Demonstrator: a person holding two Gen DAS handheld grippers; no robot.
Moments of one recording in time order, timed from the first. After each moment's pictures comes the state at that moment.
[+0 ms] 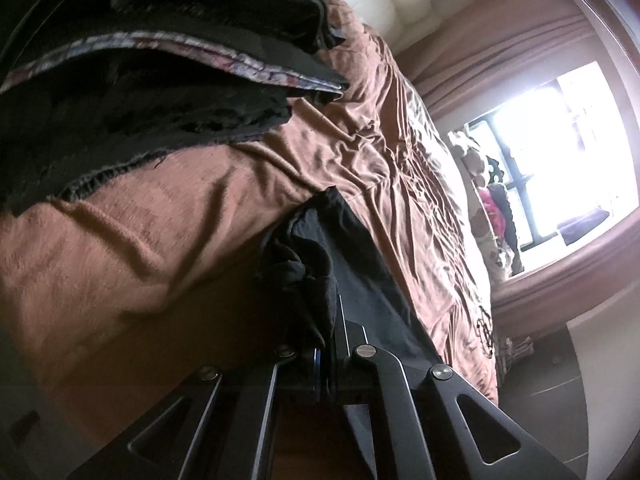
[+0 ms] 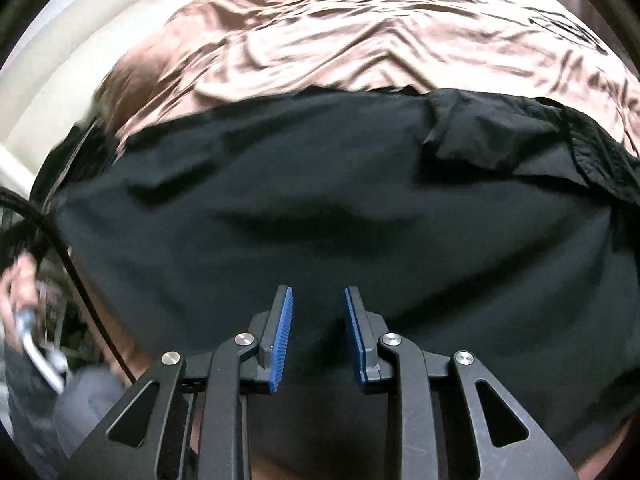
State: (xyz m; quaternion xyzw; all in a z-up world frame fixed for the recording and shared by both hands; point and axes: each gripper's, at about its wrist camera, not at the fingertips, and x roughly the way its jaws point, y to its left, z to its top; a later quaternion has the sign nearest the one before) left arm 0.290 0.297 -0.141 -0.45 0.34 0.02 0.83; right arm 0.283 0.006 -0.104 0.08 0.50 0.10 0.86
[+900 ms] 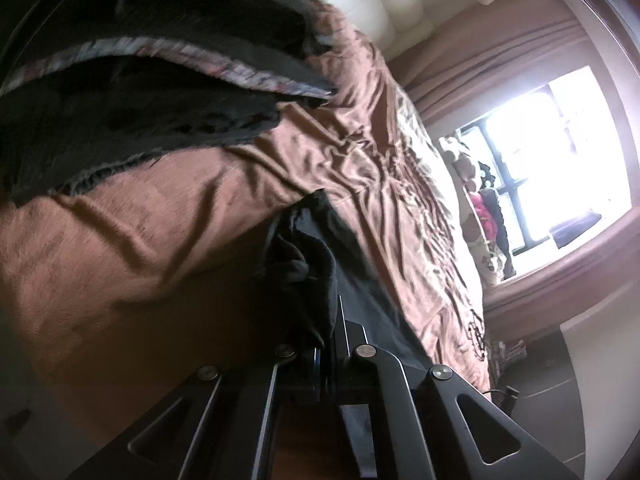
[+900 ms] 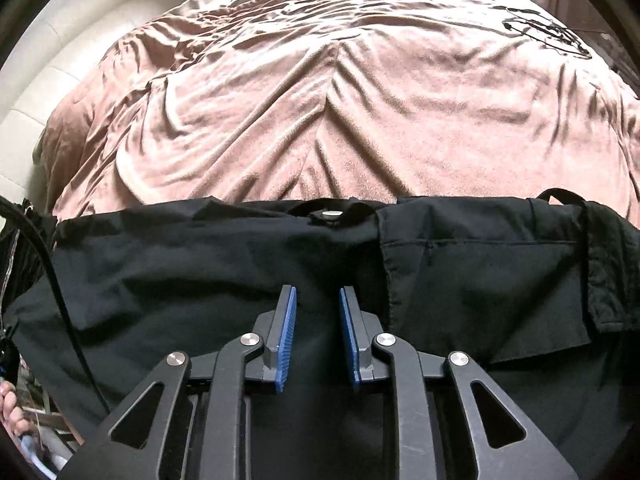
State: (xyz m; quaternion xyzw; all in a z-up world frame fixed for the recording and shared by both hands) left arm 0.286 0.289 -0.129 -0.45 0.32 0.01 0.83; right arm 0.381 0.006 -0.115 0.08 0.50 0.04 0.86
